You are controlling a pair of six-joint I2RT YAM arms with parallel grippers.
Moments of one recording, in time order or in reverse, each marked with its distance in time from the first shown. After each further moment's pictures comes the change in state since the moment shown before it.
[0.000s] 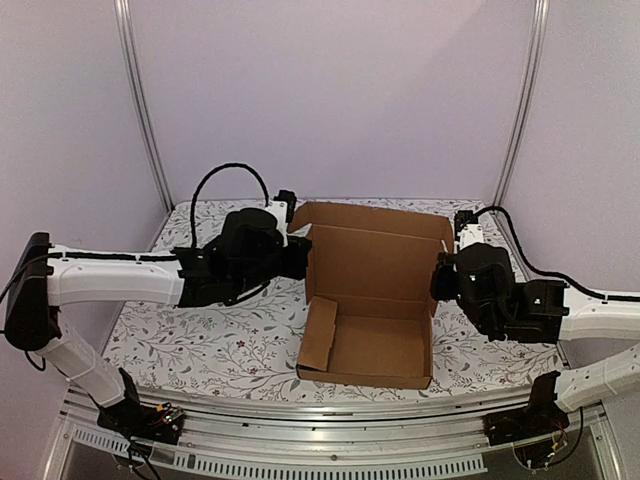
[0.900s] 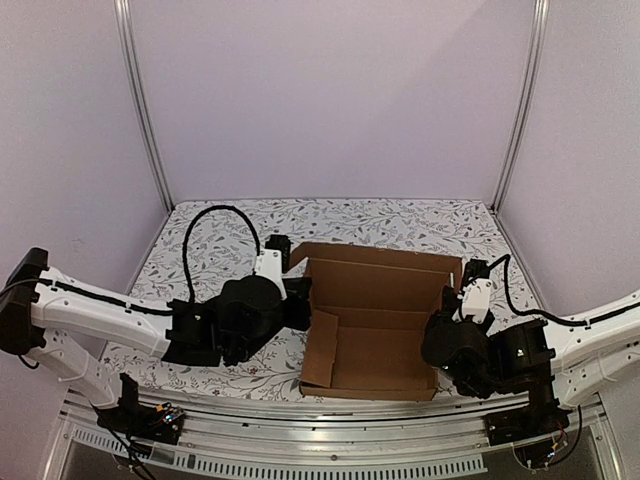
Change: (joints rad) left arm -0.315 -0.088 -0.214 0.123 -0.391 -0.119; right arm 0.369 0.091 -0.093 -0.093 0.521 0.412
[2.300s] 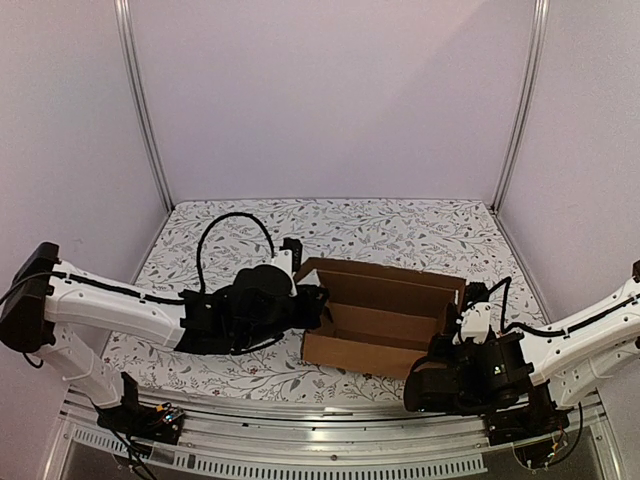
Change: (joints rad) left arm 0.055 0.054 0.051 -0.032 0.274 -0.235; right arm 0.118 0.168 0.077 -0.531 0.137 0.549
